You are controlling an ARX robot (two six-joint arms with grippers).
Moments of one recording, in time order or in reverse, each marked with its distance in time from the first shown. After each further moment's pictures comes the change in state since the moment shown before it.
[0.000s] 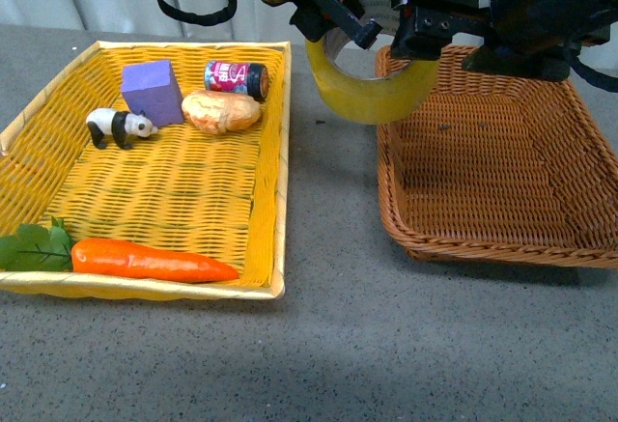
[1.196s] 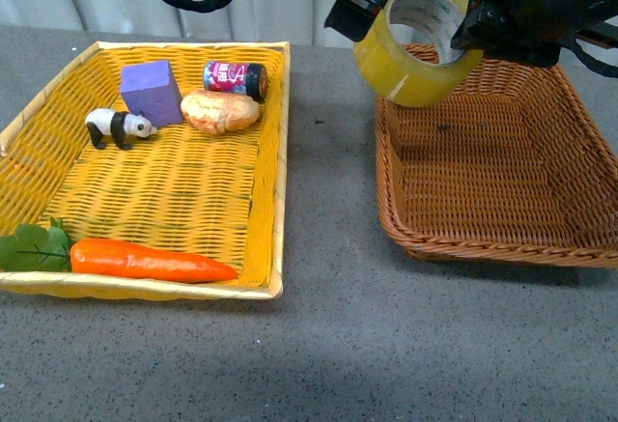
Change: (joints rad) left arm -0.020 -0.047 -0.039 0.045 -0.246 -0.218; right arm -0.093 0.121 0.123 0.024 0.050 0.105
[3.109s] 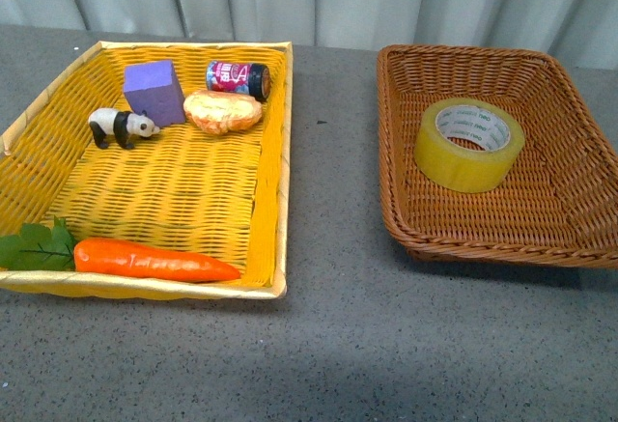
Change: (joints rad) left arm 0.256 -0.687 -1.025 0.781 -0.118 -0.332; right arm -0.184 -0.700 -1.083 1.062 0.113 -0.324
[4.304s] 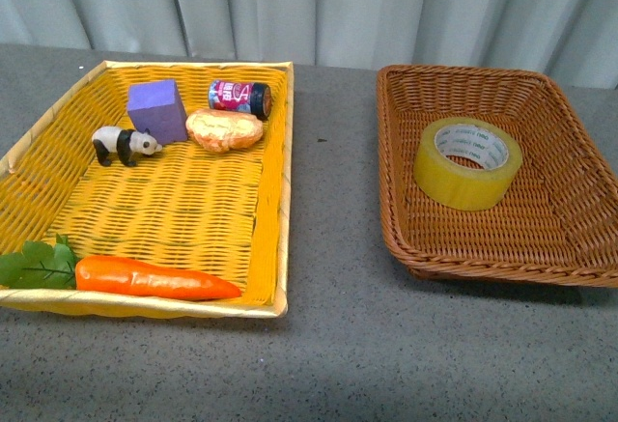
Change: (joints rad) left arm 0.103 -0.789 -0.293 -0.468 0.099 0.002; right arm 0.000 -0.869 -0.173 -0.674 -0.002 0.000
